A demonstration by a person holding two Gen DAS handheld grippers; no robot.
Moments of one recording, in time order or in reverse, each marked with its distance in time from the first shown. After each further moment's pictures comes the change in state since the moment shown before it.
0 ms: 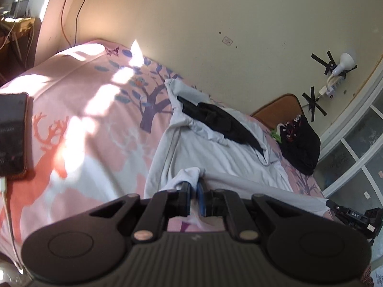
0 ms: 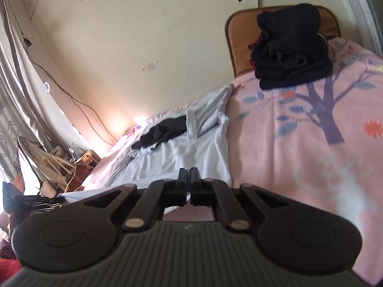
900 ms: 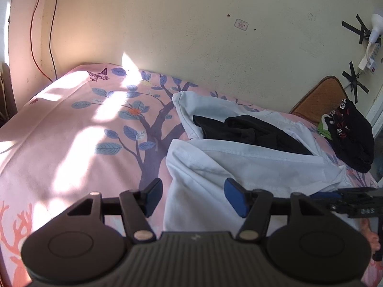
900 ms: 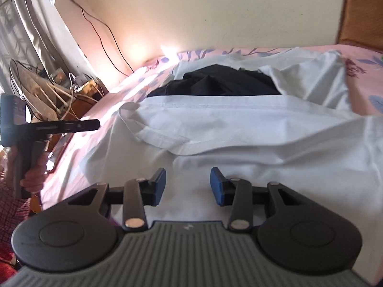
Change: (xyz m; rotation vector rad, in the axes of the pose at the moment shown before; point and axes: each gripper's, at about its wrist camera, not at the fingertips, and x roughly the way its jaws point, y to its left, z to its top) left arm 0.126 -0.003 0.048 0.184 0.014 0.182; right arm 0.258 0.080 0.003 -0.272 0.392 0.085
